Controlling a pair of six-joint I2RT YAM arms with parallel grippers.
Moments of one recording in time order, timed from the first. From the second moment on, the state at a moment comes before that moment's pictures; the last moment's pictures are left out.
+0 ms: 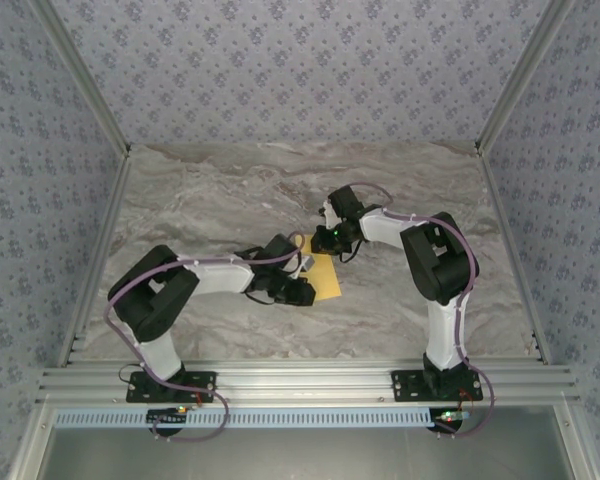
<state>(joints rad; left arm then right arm) -0.82 1.75 0.85 -0.16 0.49 -0.59 0.49 2.01 1.24 -0.36 -0.43 0.43</state>
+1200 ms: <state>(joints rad) -0.72 1.83 0.91 -0.10 0.57 -0.54 0.50 2.00 1.24 -0.37 -0.41 0.43</state>
